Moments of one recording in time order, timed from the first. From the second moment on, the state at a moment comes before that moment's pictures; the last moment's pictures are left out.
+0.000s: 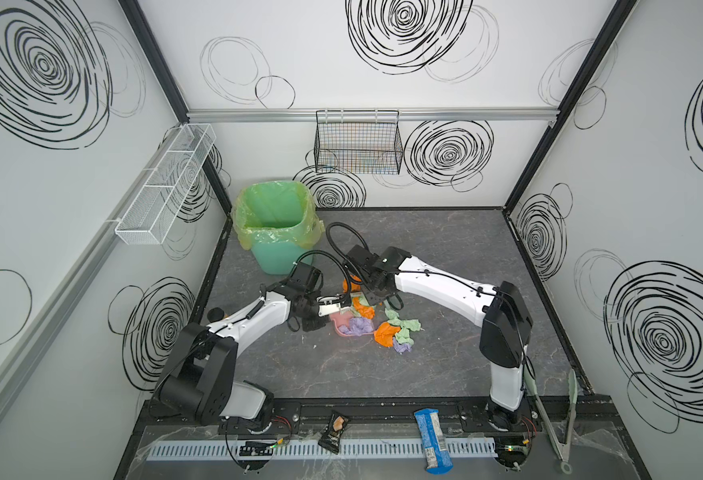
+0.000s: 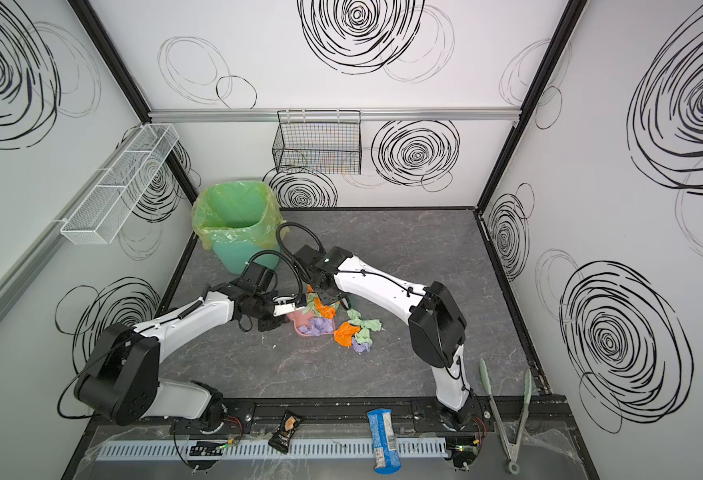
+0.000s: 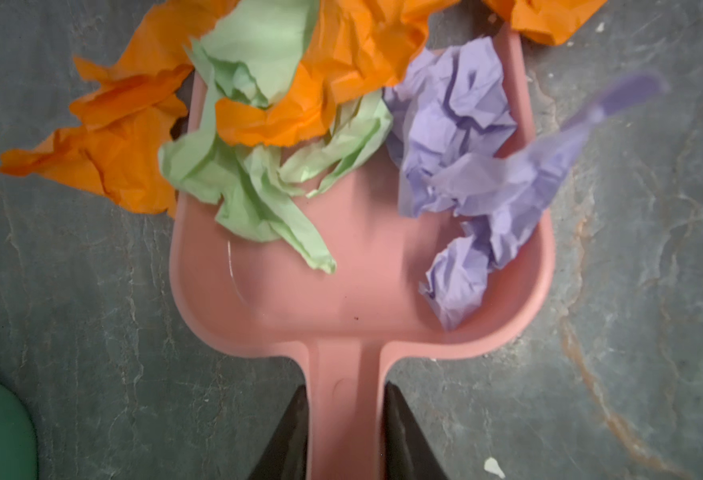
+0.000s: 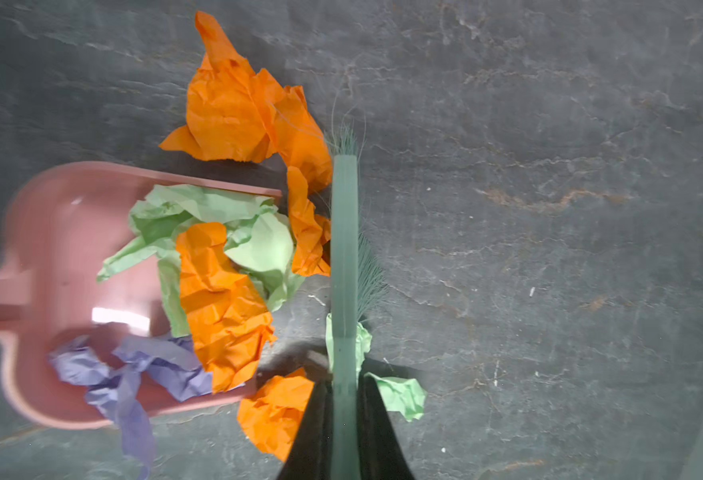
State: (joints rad) left arm -0.37 1.43 0.79 -0.54 0.28 0.96; right arm 0.91 1.93 1.72 -1.13 0.32 0.47
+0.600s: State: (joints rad) left arm -0.38 1.47 0.79 -0.48 0.31 0.92; right arm 0.99 1.93 1.81 -1.19 0.30 0.52
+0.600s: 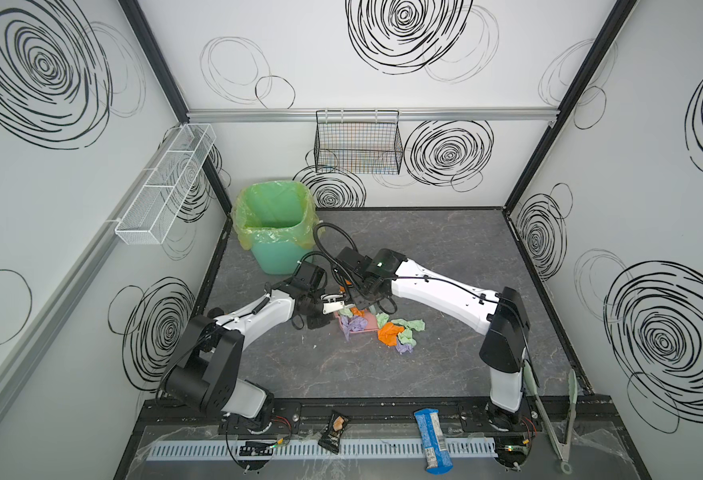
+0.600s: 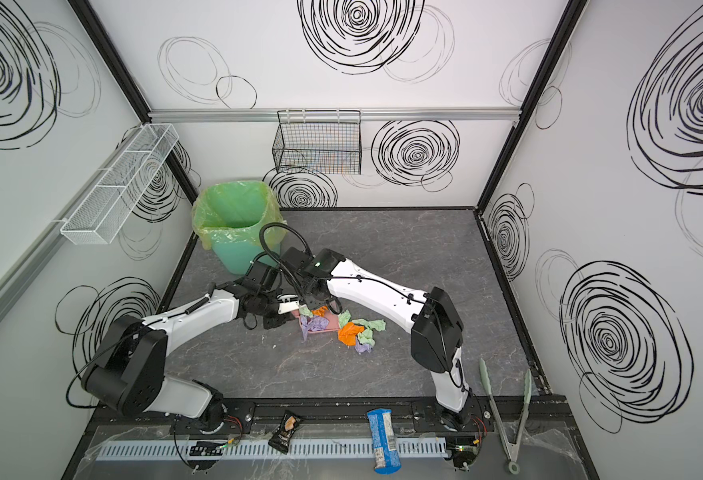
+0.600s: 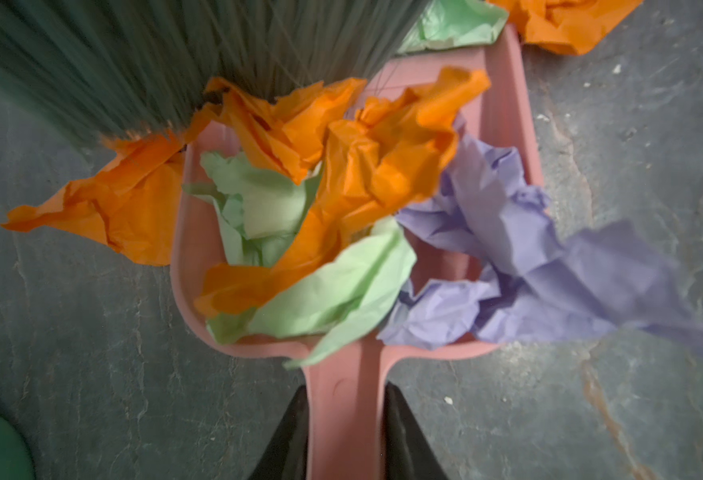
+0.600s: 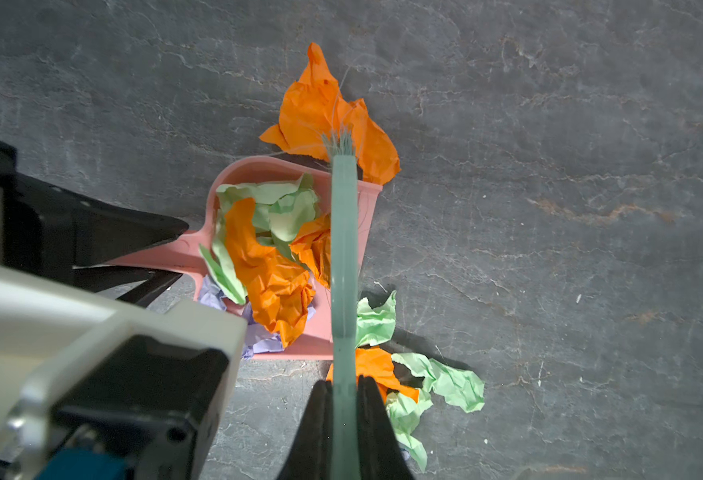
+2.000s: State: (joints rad) left arm -0.14 1.18 1.10 -0.90 0.59 1.04; right arm 0.60 1.11 0.99 -0.90 0.29 0.49
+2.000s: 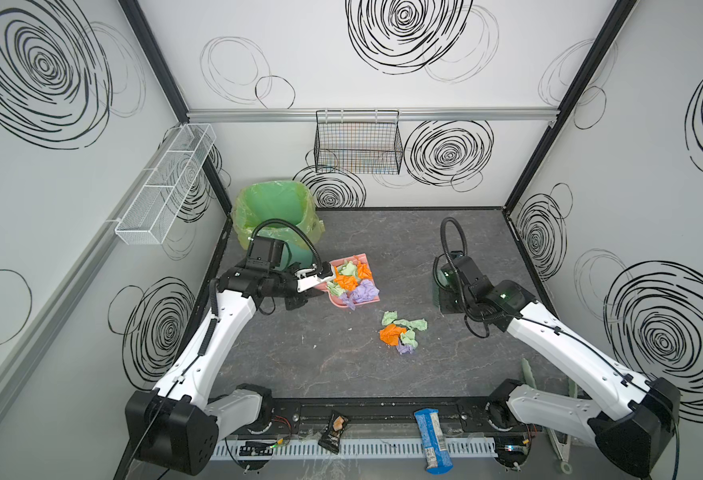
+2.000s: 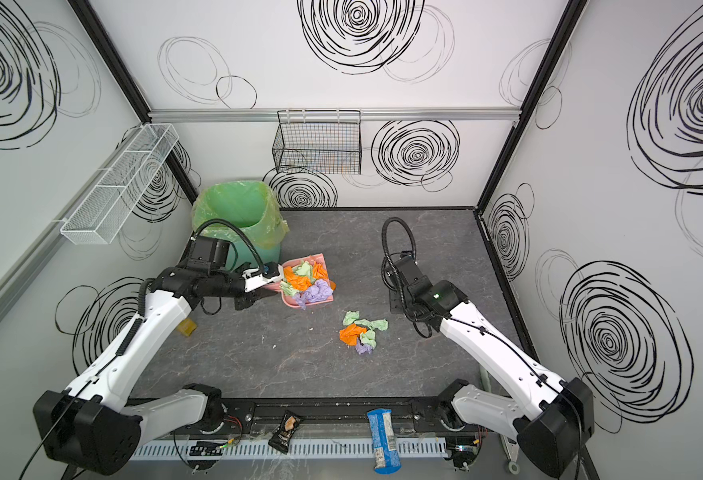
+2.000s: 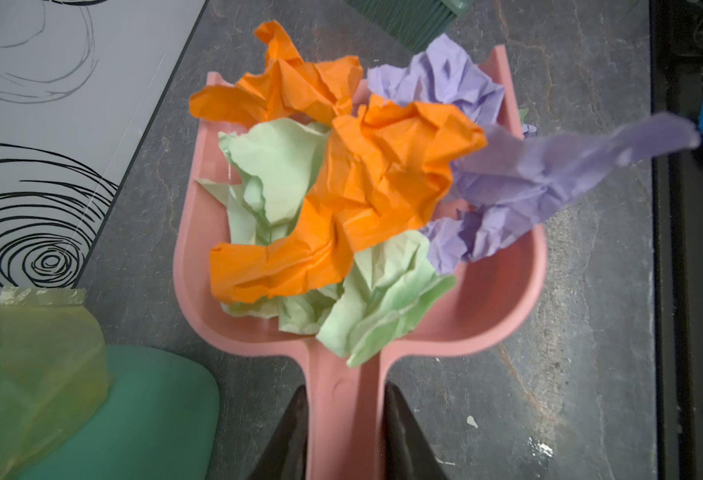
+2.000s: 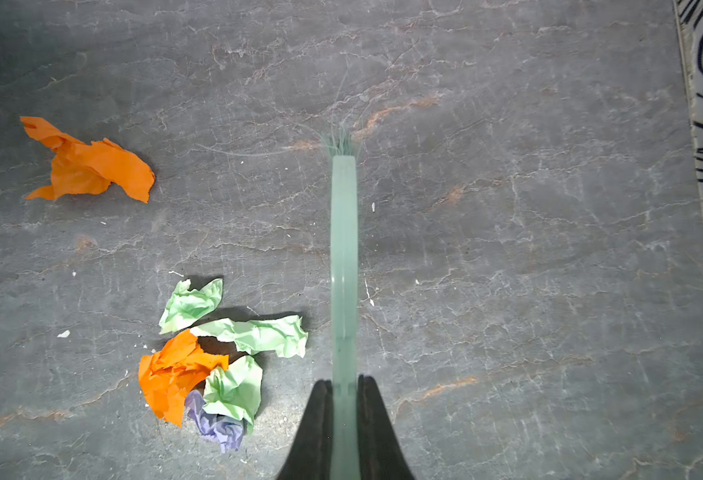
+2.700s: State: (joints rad) left arm 0.10 1.22 1.34 -1.10 0.70 1.18; right arm 0.59 1.13 0.95 -0.81 0.24 0.47
